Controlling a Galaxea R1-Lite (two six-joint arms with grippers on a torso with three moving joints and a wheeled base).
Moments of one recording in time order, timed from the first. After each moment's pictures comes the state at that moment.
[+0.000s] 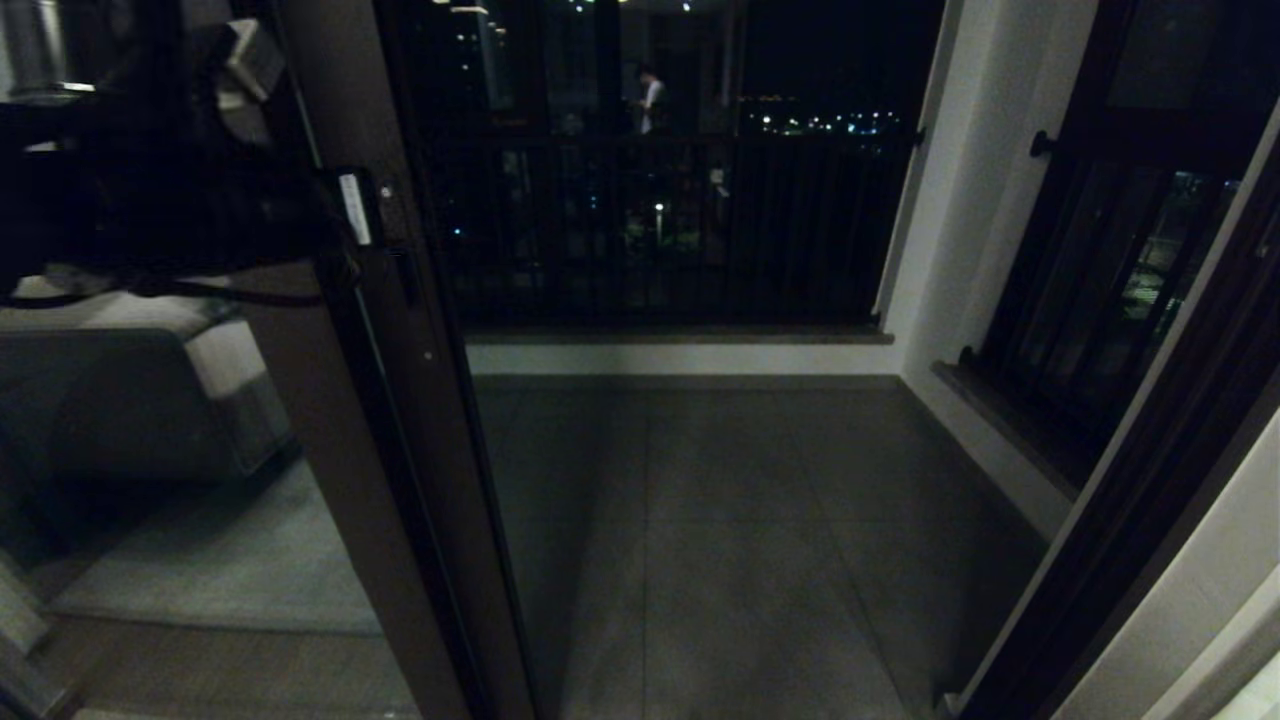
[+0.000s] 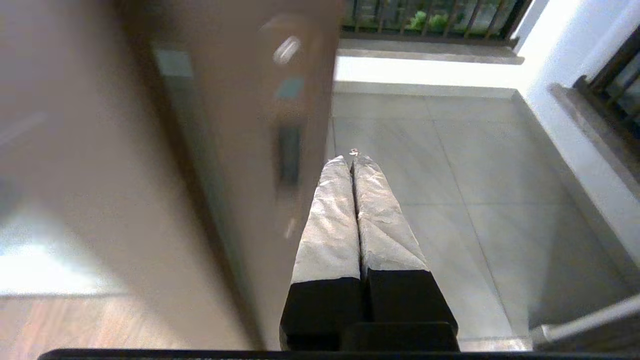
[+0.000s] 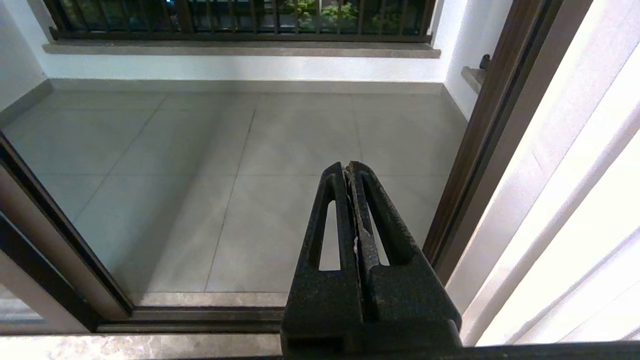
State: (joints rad) left arm -0.26 1.57 -1.41 0.00 0.16 -0.11; right arm 0.00 0.00 -0.02 0.07 0.02 -0.05
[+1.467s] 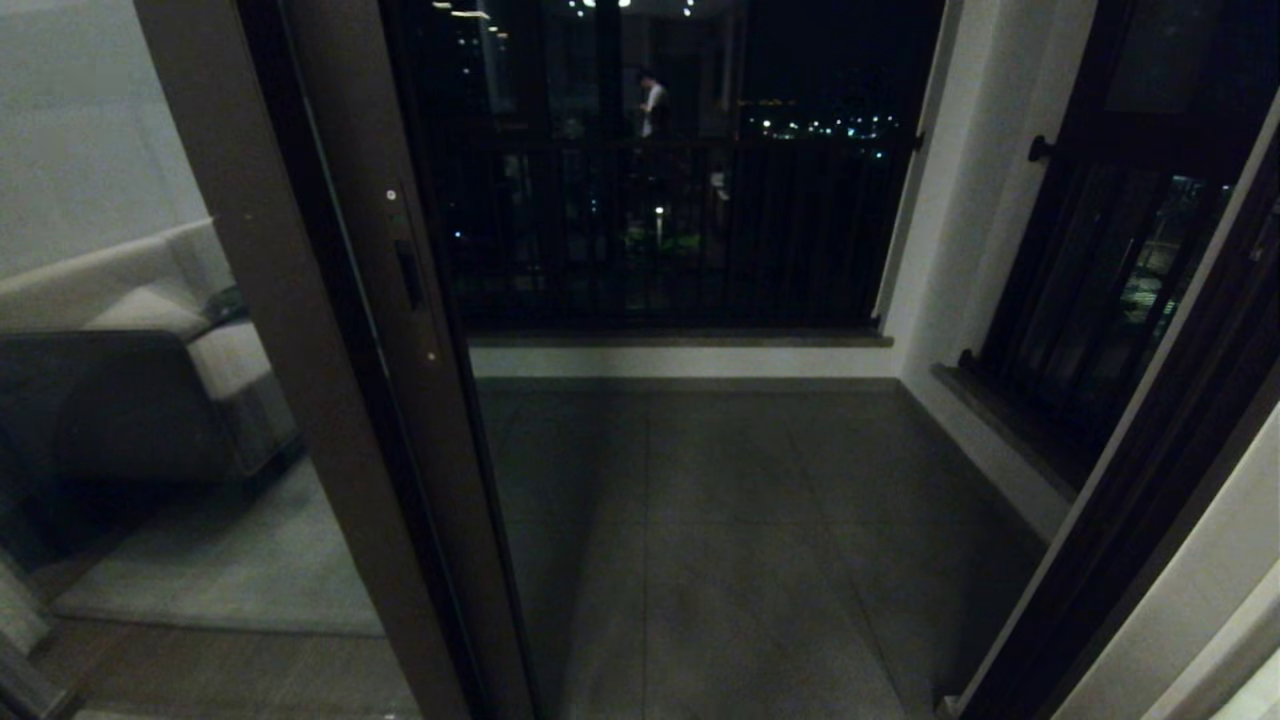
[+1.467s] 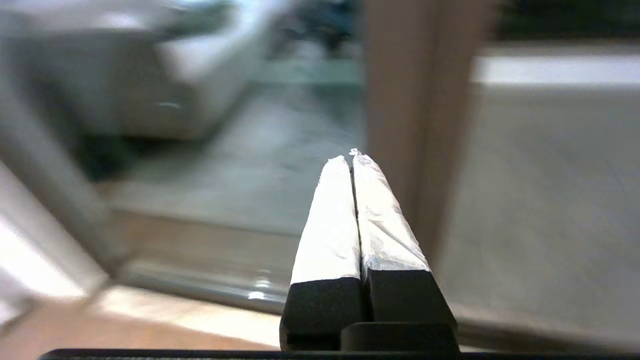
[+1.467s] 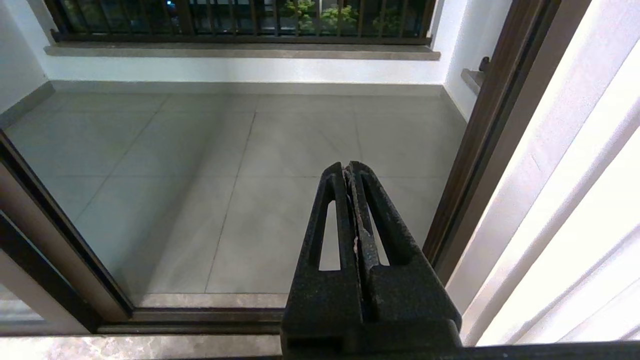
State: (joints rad) left arm 0.00 0.03 -0.17 0.15 0.16 0.10; right arm 0.00 0.00 -0.02 0.07 0.02 -0.05
